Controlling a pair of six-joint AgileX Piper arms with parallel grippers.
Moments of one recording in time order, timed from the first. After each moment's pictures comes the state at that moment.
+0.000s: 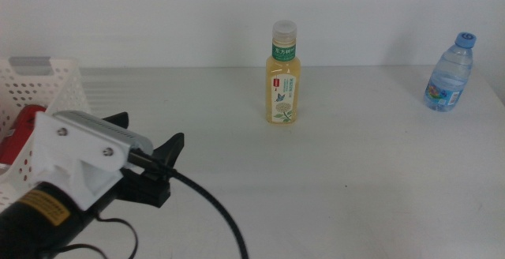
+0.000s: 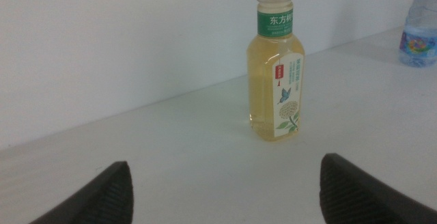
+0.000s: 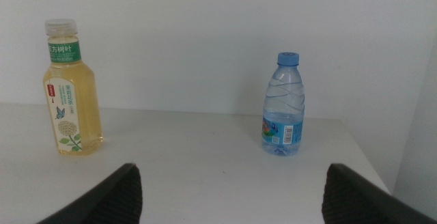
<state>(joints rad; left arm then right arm) -0.52 1.08 -0.31 -0.18 -0.56 0.19 0.06 -0.01 0.03 -0.05 0.05 0.05</state>
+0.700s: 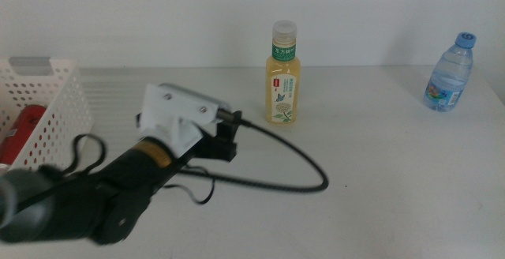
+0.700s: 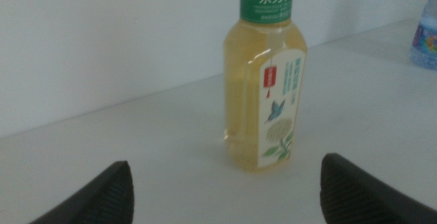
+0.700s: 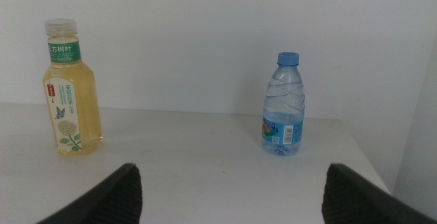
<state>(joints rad) -0.52 1.66 -0.59 -0.07 -0.82 0.04 0.06 -0.01 0.03 -0.05 0.05 0.05</state>
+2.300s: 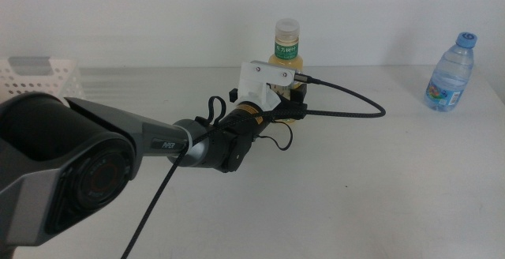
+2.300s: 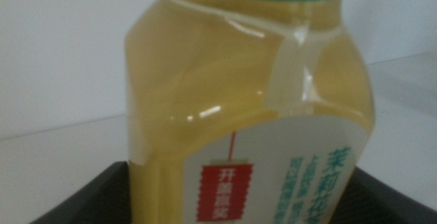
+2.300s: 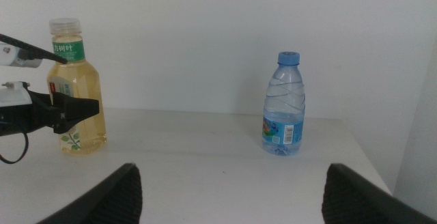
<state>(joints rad) -0.57 2.30 -1.38 -0.06 -0.72 -0.10 0.06 -0.01 0.03 -0.05 0.05 0.05</state>
